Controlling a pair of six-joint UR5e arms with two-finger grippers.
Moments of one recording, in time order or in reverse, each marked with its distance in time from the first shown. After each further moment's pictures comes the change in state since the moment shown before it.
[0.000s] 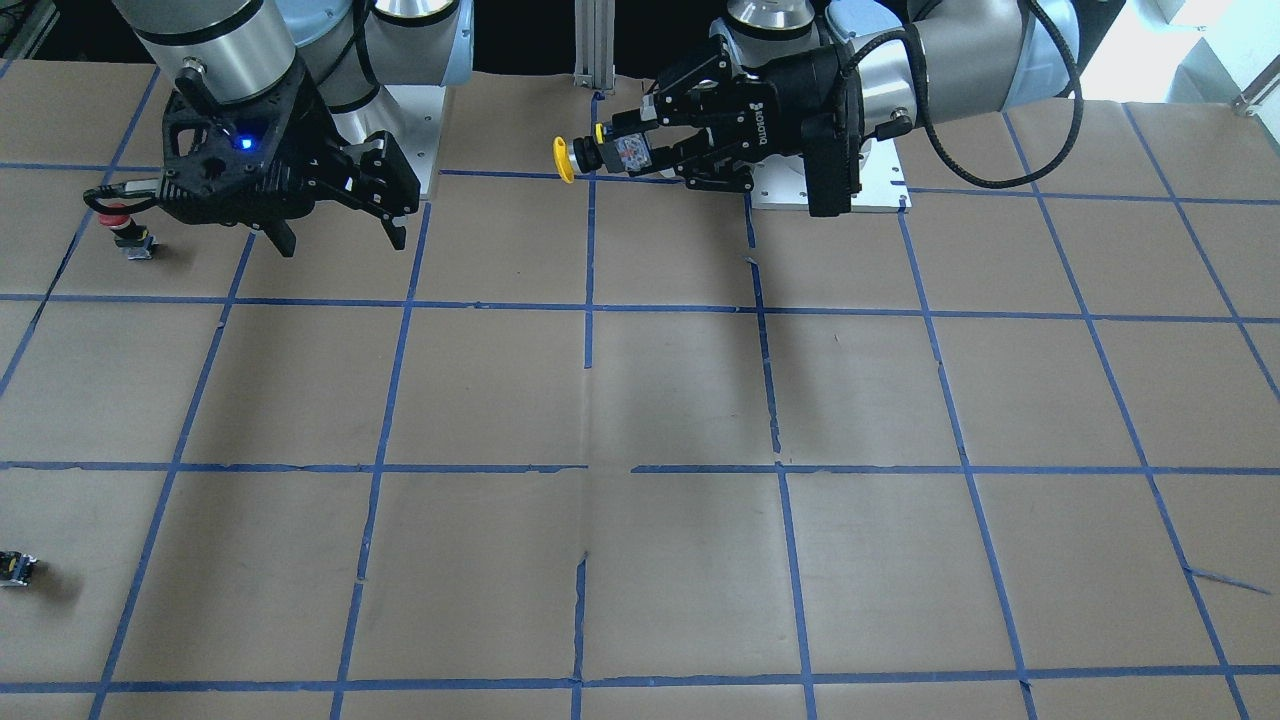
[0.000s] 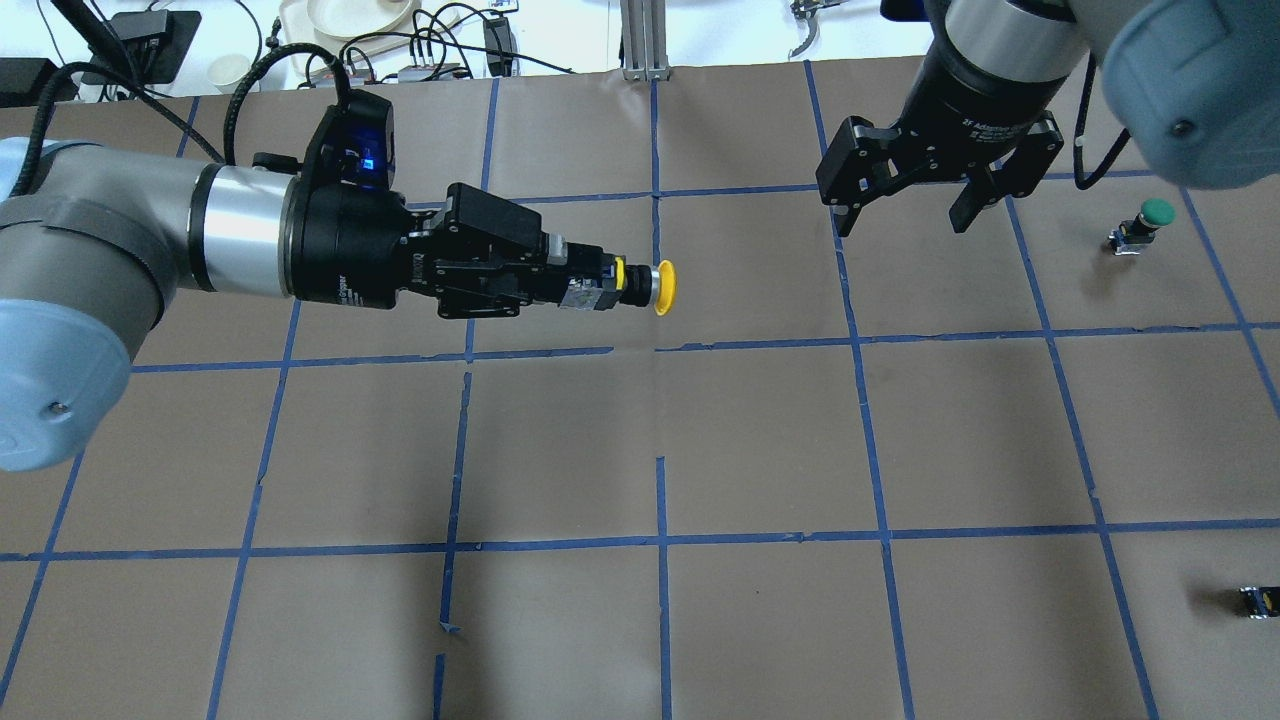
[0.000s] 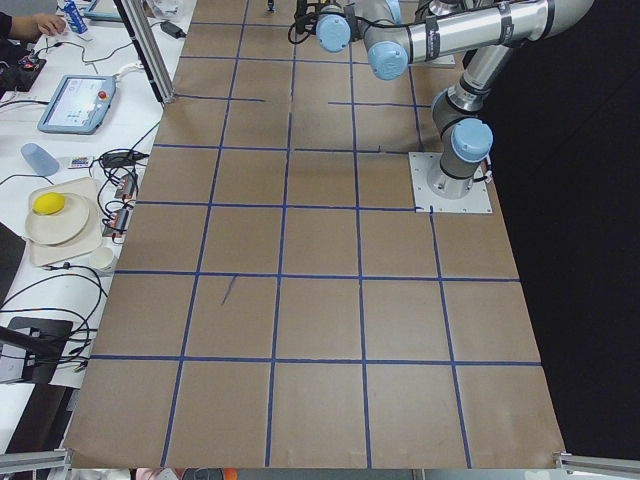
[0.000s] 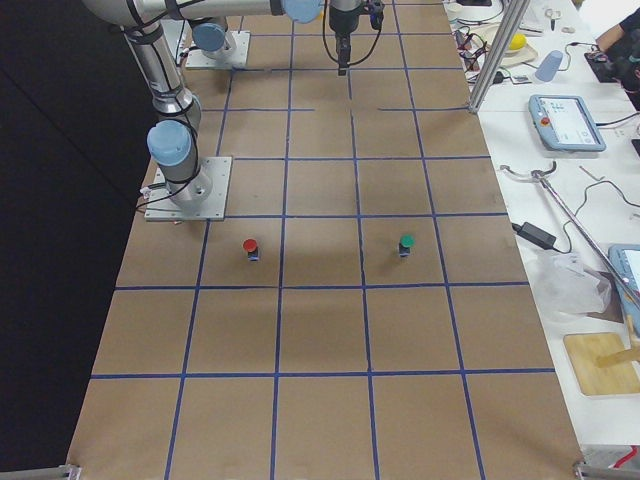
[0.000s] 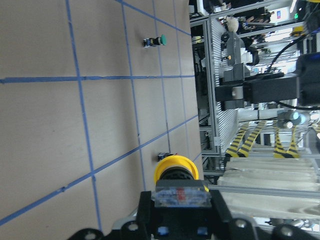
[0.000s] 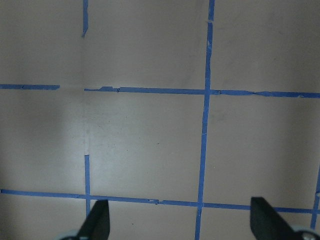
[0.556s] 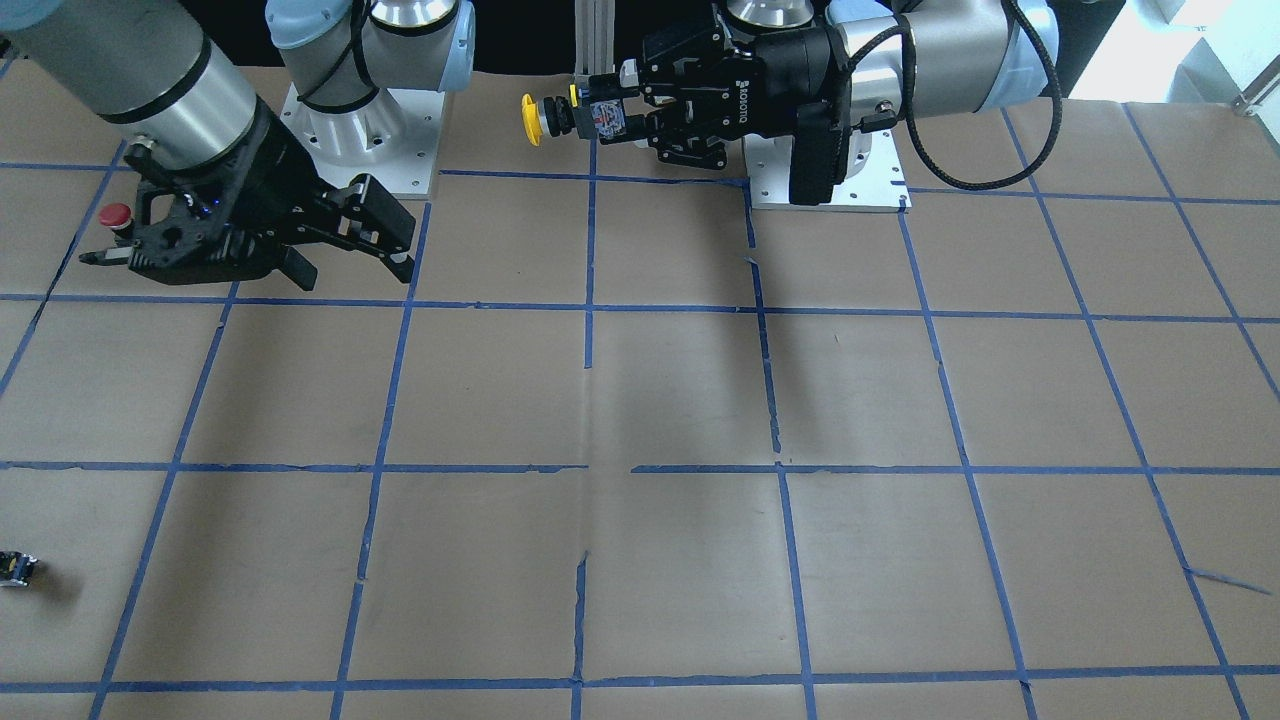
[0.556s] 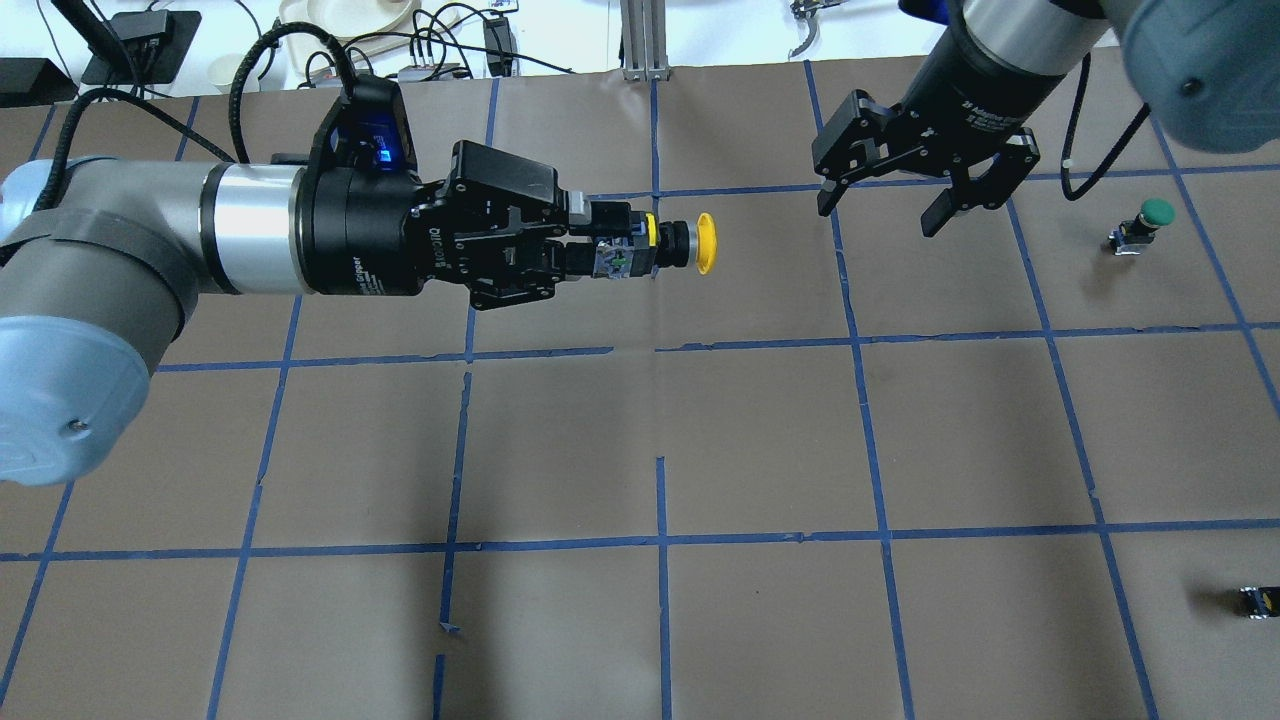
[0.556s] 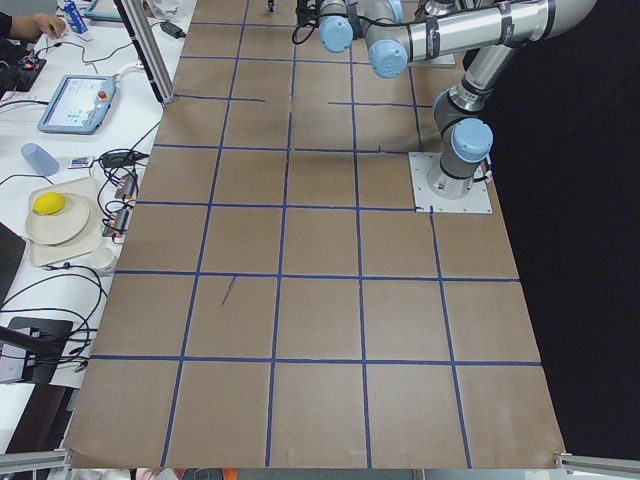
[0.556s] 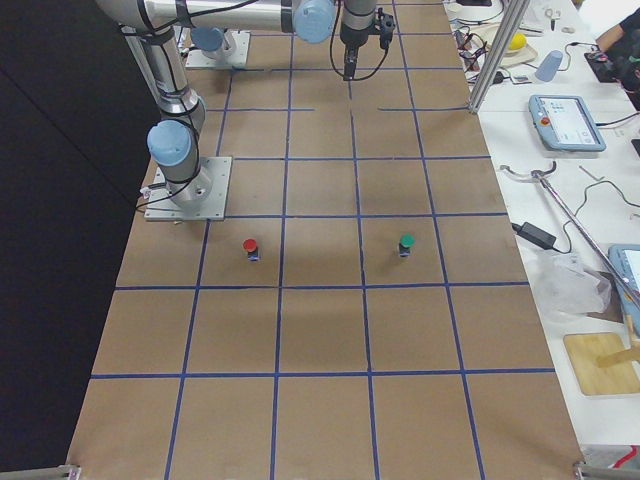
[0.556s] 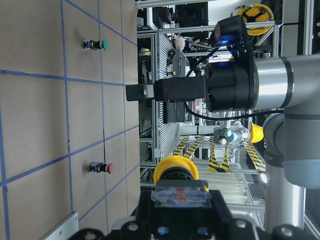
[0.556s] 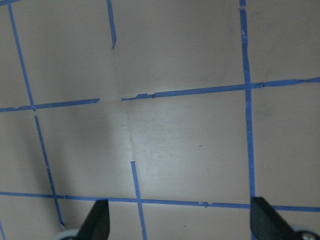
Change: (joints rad) left arm -0.017 0.003 -0.011 0.003 -0.135 -0.085; right arm -0.114 0.041 -0.002 0.030 0.234 0.026
